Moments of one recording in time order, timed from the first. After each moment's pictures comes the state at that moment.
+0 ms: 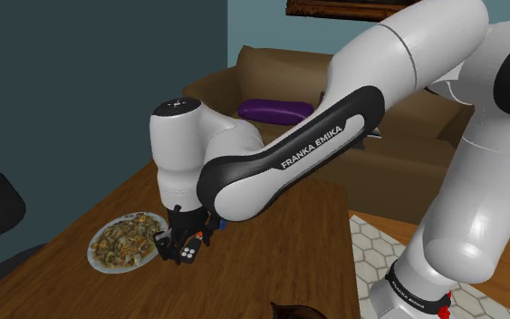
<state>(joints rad) 0.09 0.13 0.75 -2.09 -0.12 2.20 0.92</state>
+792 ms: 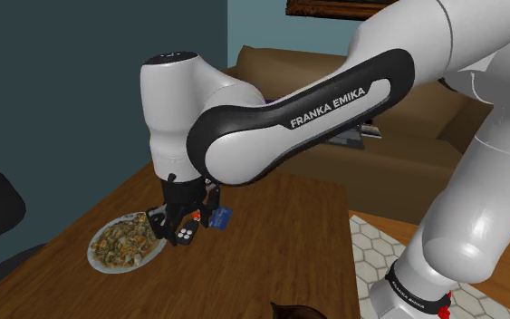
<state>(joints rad) 0.07 0.05 0.76 -2.00 -0.05 2.05 0.87</state>
